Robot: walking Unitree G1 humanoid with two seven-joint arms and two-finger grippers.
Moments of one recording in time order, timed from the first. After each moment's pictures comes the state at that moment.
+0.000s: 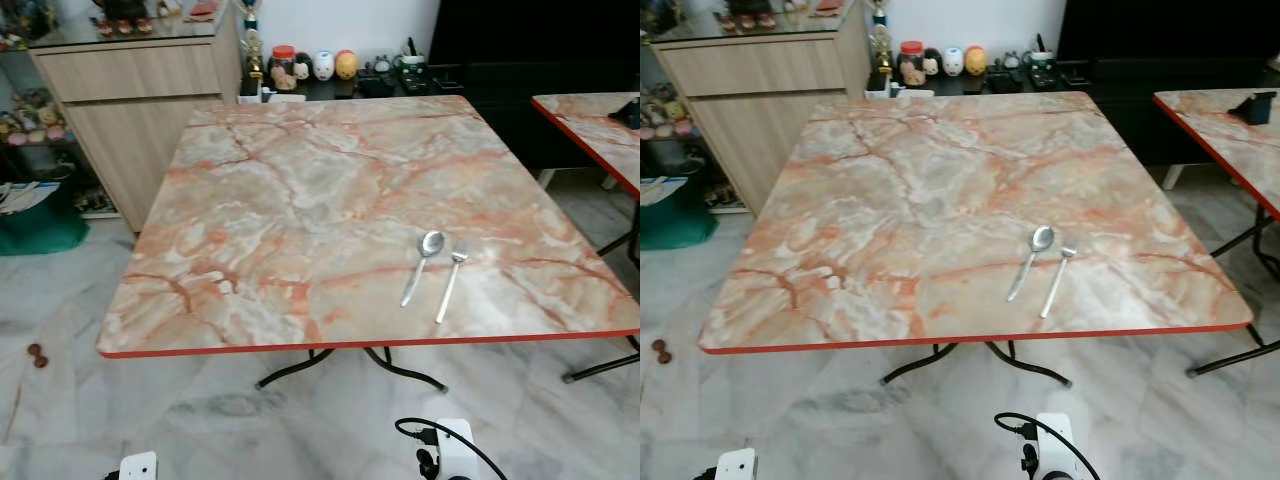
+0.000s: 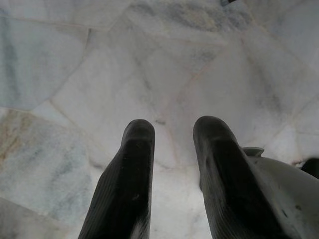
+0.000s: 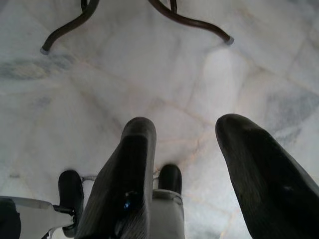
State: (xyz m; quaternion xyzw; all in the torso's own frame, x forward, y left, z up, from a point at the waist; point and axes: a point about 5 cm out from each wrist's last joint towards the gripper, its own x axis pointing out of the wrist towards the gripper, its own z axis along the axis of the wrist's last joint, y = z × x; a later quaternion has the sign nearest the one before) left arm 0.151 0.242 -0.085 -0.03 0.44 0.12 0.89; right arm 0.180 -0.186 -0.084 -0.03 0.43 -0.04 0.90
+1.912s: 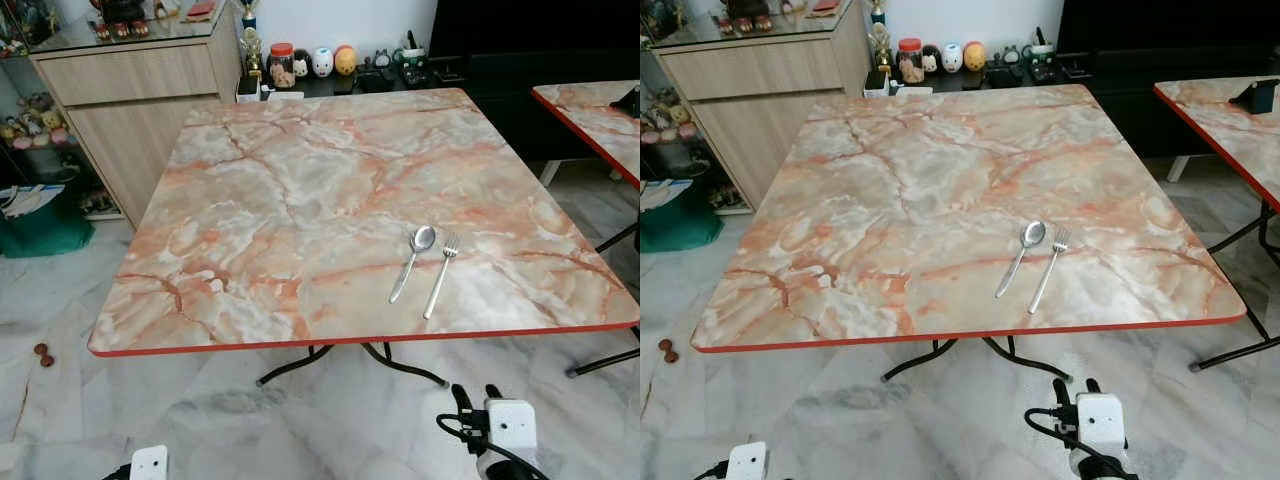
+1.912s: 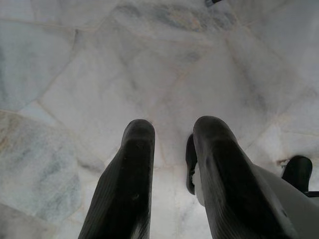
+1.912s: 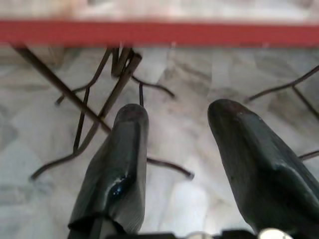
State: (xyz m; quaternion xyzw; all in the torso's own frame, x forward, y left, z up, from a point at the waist) left arm 0.158 0.234 -0.085 -0.04 0.44 0.11 0.89; right arm 0.182 -0.208 0.012 -0.08 0.11 -0.03 0.99
